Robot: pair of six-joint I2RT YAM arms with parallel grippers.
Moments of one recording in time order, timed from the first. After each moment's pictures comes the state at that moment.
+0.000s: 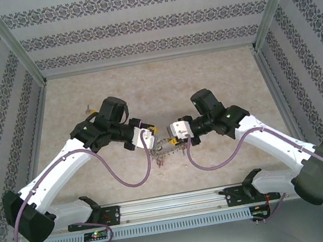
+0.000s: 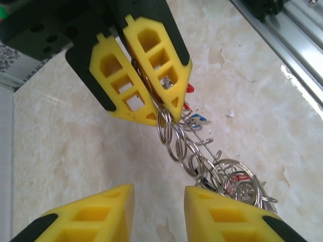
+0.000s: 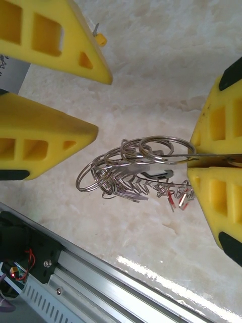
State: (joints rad) left arm -0.62 1.23 1.14 -0.75 0.58 1.26; right arm 0.62 1.19 0.95 -0.58 -0.76 -0.98
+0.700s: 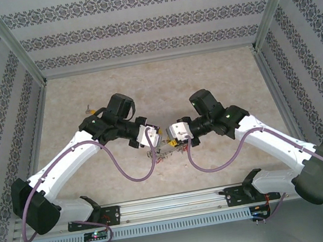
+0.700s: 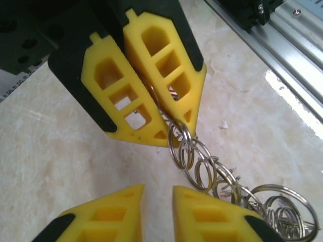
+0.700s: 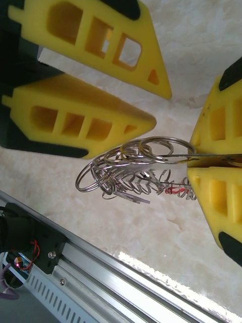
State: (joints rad) left arm -0.63 1.33 1.18 -0.75 0.66 1.30; right arm 0.64 1.19 0.96 -0.59 -0.77 -1.00
